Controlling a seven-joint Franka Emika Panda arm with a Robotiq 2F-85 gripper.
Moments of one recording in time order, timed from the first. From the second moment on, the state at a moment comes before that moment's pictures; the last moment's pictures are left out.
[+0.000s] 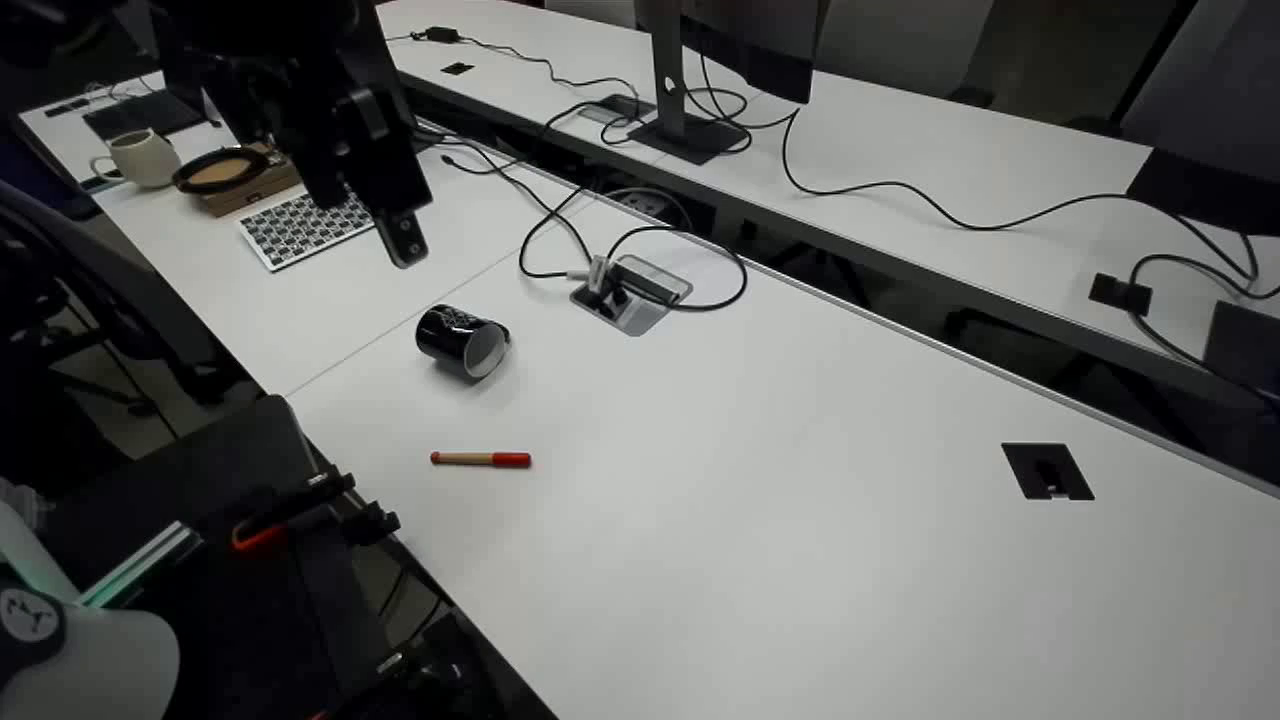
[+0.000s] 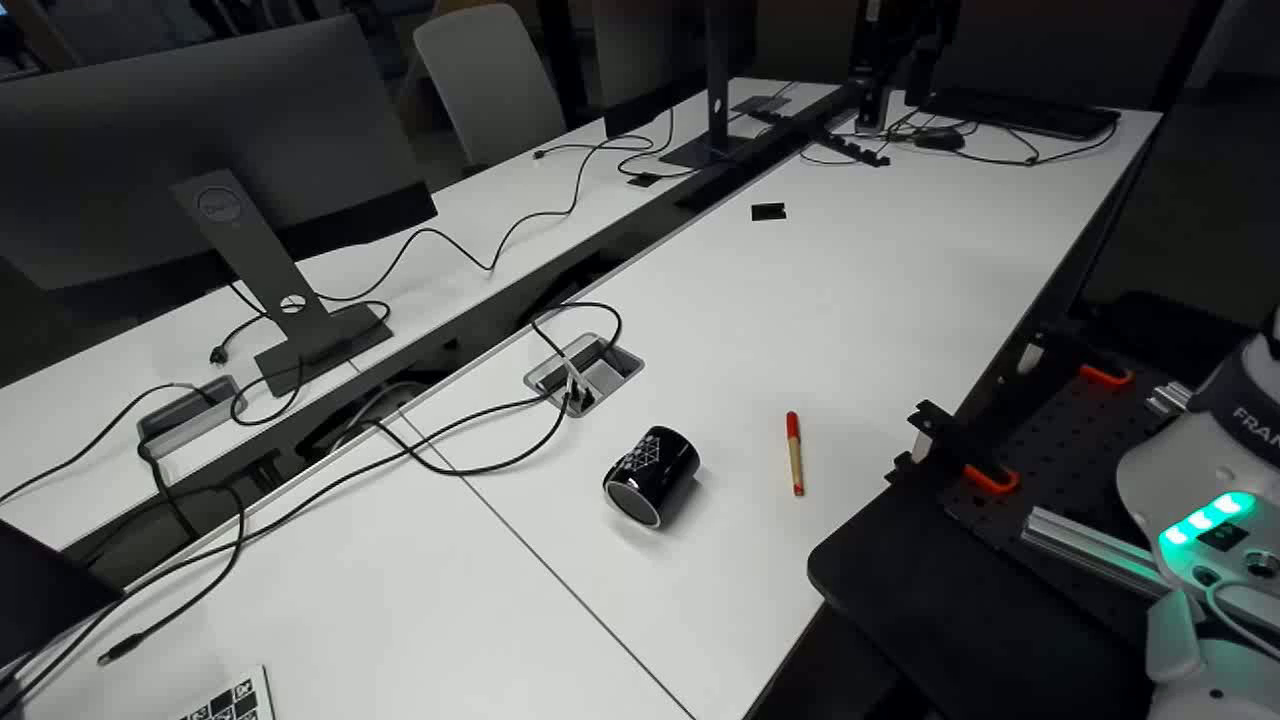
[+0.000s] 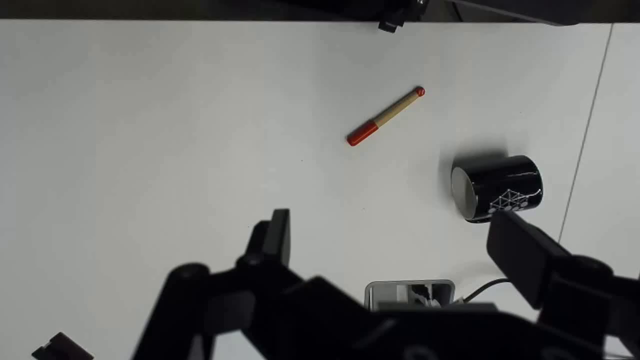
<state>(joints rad) 0.05 -0.59 -0.03 -2.71 0.02 2.10 -0.19</state>
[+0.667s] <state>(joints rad) 0.07 -0.57 -0.05 -2.71 0.10 2.11 -0.21</state>
